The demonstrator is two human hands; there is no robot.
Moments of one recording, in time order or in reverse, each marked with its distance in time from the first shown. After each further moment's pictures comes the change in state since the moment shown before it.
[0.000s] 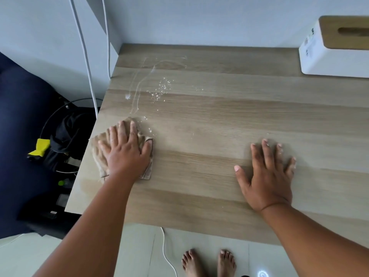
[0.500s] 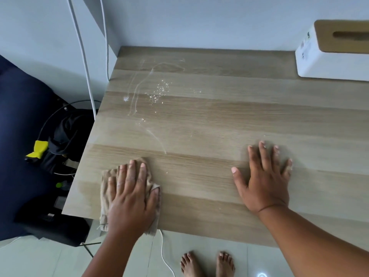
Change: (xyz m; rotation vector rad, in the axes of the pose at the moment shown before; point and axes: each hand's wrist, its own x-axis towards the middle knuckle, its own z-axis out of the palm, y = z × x) left_hand -0.122 -0.017 0.034 0.009 0.082 0.205; right_hand 0.000 -0.001 -0.002 -0.011 -0.011 -0.007
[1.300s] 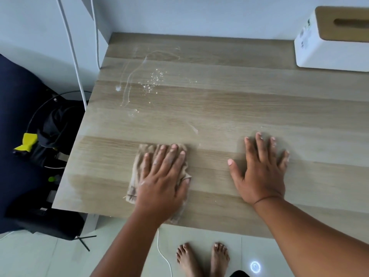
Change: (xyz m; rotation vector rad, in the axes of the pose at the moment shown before) left_hand 0.022 0.070 0.008 -0.068 0.031 0.307; right_hand 0.000 -0.002 -0.005 0.014 -0.024 0.011
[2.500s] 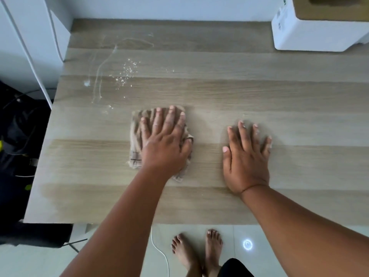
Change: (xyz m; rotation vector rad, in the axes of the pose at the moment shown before) left_hand 0.102 0.038 -0.004 0.056 -0.102 0.001; right_hand 0.000 0.003 0.003 0.011 0.022 0.005
